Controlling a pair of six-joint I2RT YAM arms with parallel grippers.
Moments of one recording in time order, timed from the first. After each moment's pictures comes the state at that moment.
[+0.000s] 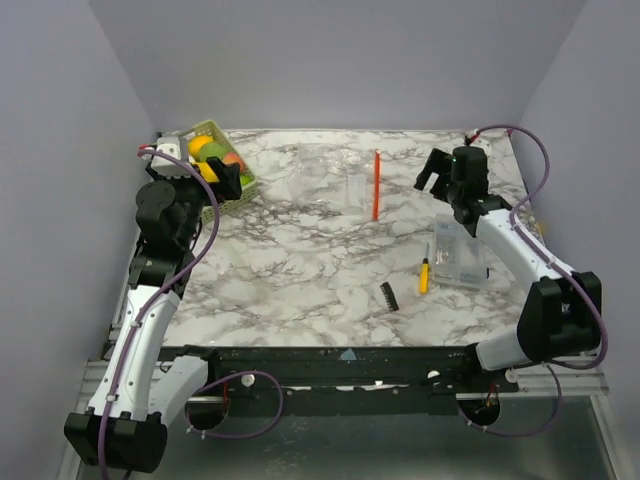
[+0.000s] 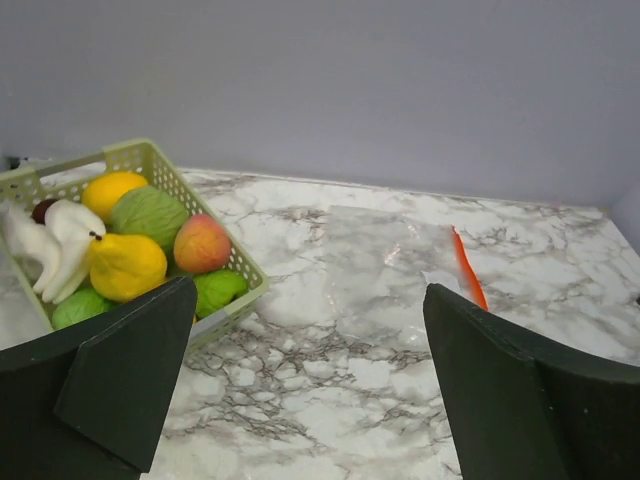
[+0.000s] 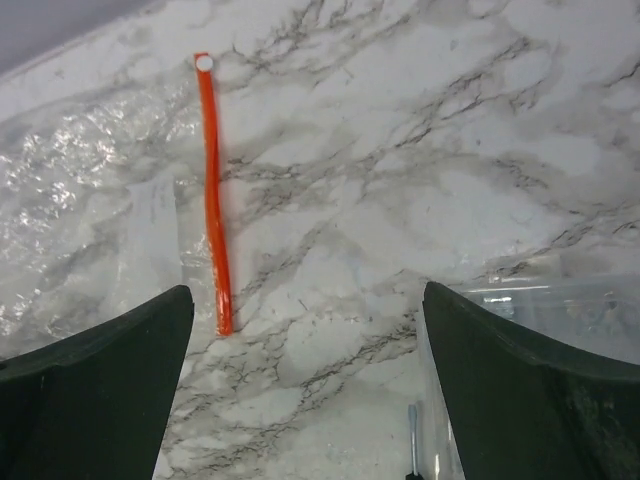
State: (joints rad) left arm -0.12 0.88 0.92 -0.04 -0.01 -0.28; right arm 0.18 1.42 1.08 -0.12 0.22 0.44
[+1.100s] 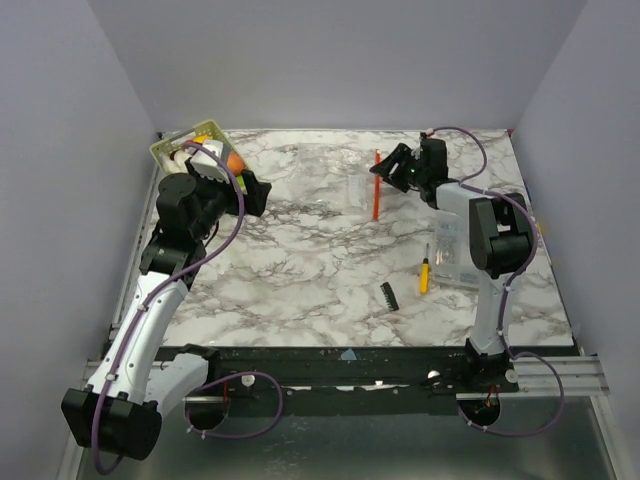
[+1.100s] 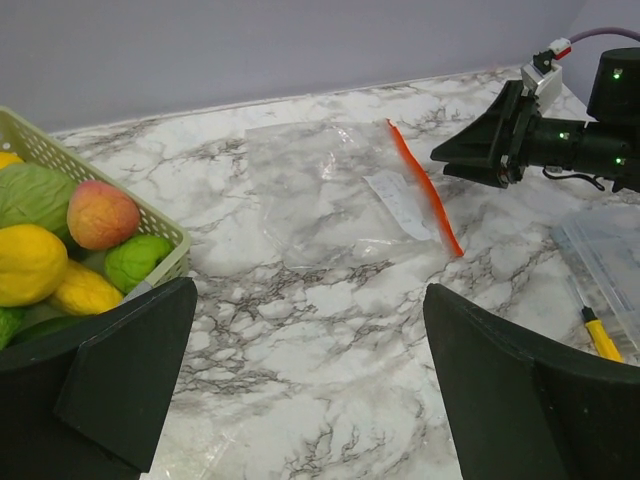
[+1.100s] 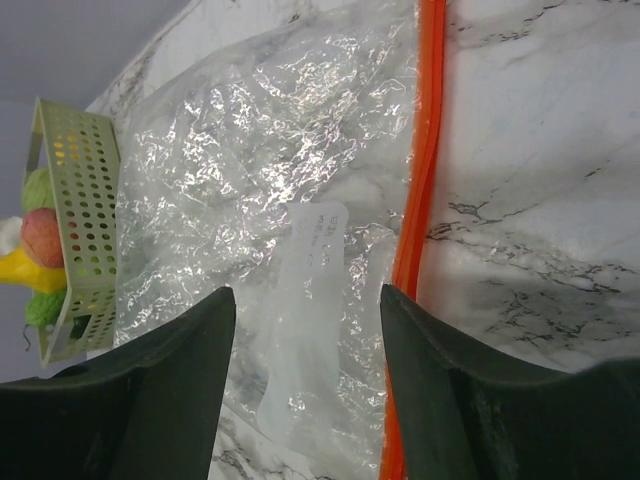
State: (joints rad) left arm -0.21 0.96 0.96 -0.12 0.23 -0.14; right arm 0.18 2.11 1.38 0.25 -0.34 0.73
